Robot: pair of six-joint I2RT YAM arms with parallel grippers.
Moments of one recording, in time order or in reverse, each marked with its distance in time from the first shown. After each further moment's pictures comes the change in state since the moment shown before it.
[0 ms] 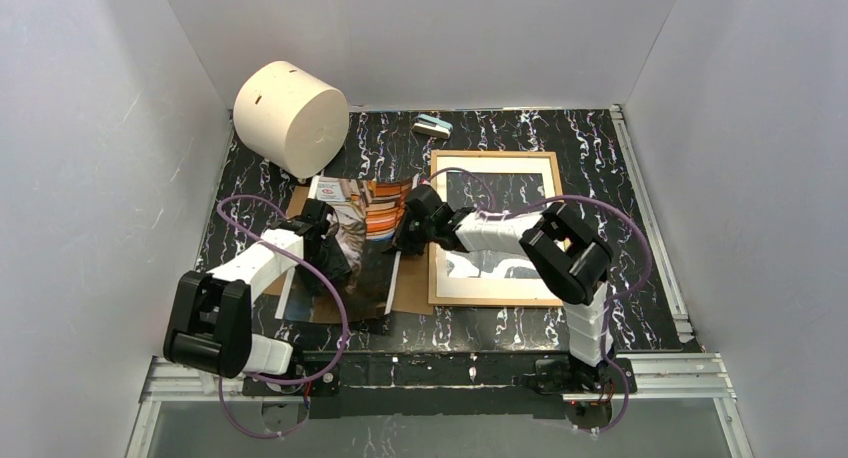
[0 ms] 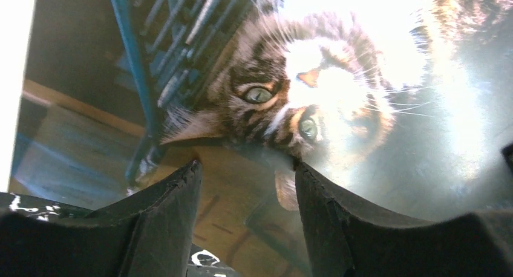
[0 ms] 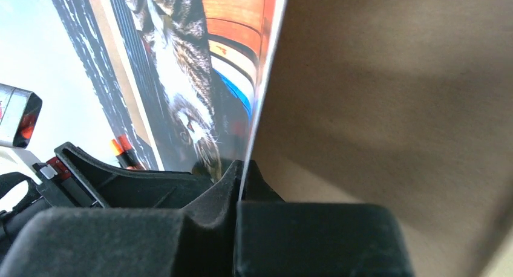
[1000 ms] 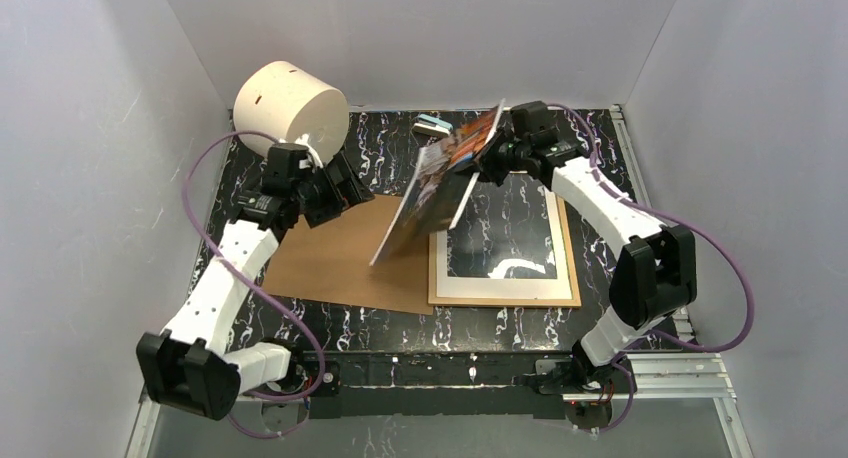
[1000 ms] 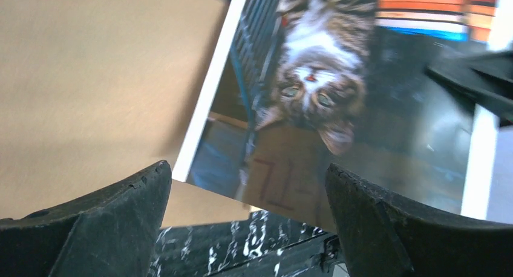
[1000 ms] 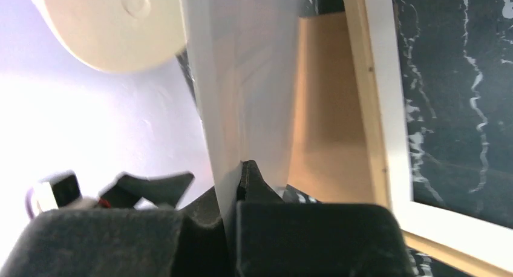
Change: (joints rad) left arm 0.000 -0.179 0.378 0.027 0.250 0.060; right arm -0.462 -0.363 0.162 -0.496 -0.248 -0.119
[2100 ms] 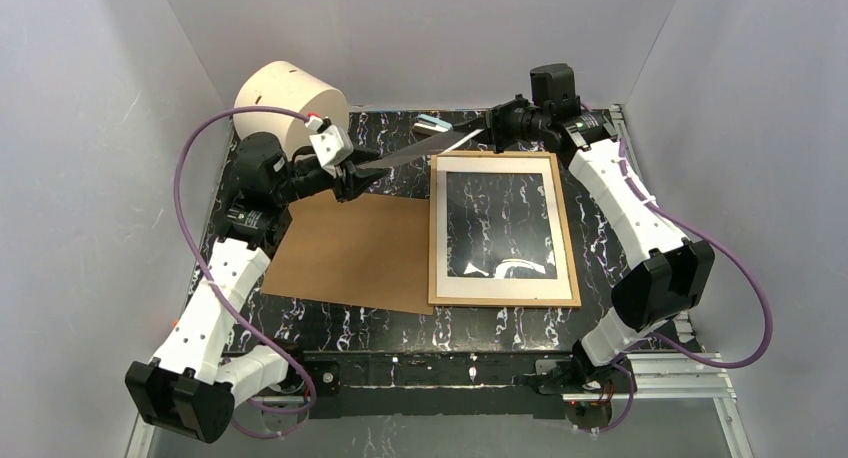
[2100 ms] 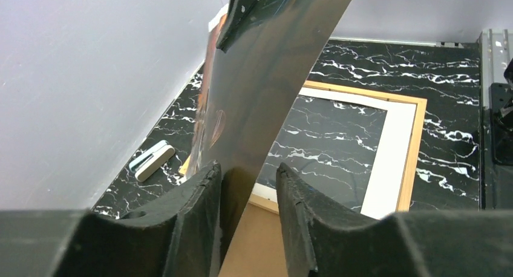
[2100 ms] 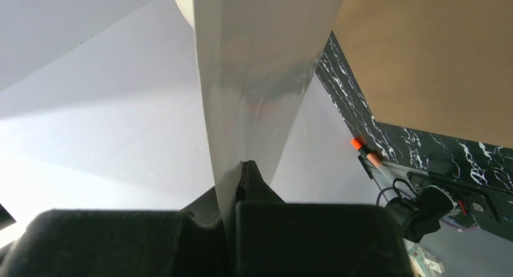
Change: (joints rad) left arm -0.010 -0.137 -0.002 0.629 0.649 0.927; right arm -0.045 -0.025 0.312 -0.180 -0.055 0.538
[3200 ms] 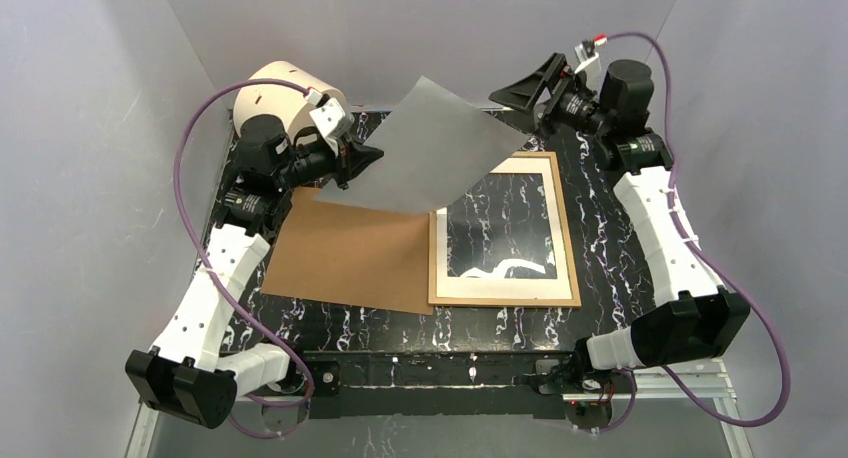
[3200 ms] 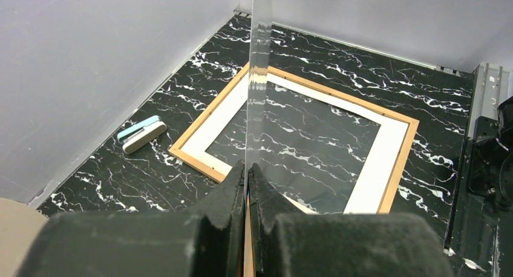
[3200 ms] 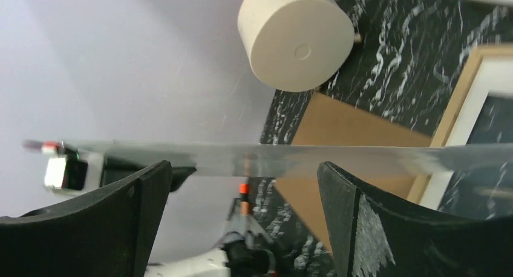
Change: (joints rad) left arm -0.019 0.079 0.141 -0.141 -0.096 -0.106; right arm -0.203 -0.222 -0.215 0.375 -0.199 -0.576
